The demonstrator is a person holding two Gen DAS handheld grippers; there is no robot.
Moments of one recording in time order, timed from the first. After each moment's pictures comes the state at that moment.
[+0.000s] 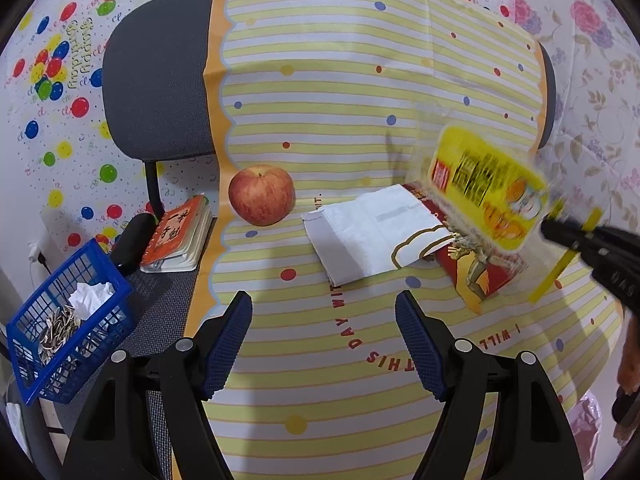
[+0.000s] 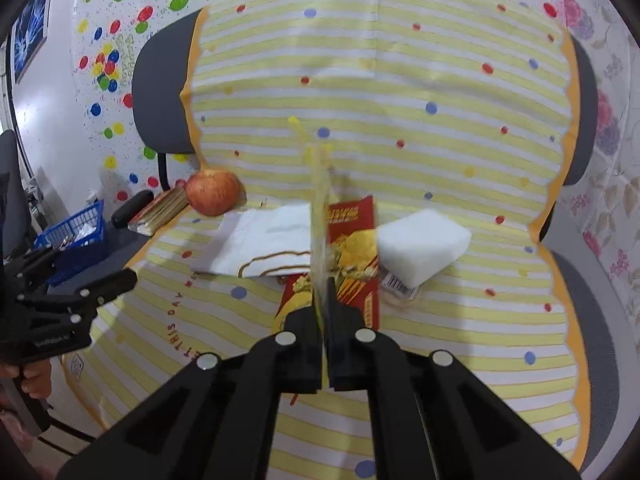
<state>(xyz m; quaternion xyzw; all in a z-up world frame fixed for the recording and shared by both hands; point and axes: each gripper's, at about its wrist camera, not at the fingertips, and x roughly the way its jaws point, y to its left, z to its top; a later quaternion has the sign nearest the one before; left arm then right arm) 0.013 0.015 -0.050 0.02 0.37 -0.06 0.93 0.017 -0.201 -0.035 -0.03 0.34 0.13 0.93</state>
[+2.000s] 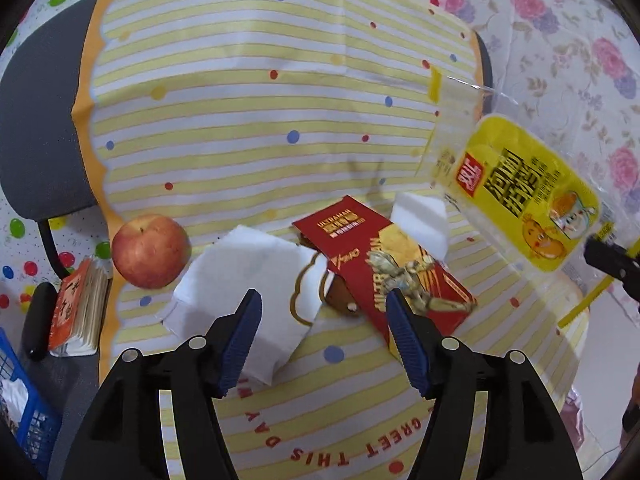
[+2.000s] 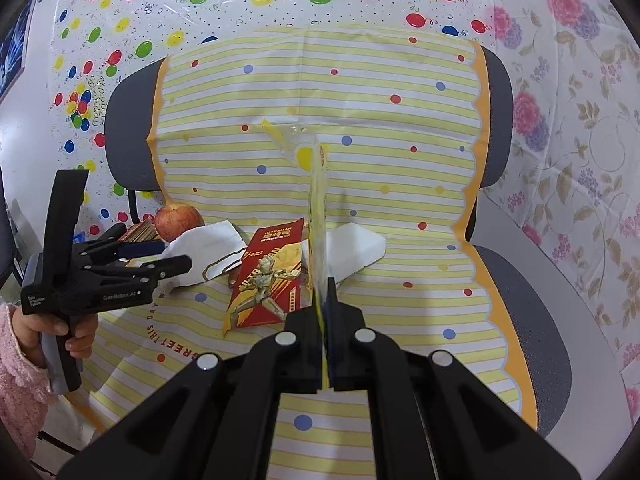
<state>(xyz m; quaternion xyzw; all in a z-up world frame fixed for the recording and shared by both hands) 0.071 -0.033 -0.051 0.03 0.35 -0.20 0.91 -0.034 -0.252 -0.011 -0.01 0.30 0.06 0.95</state>
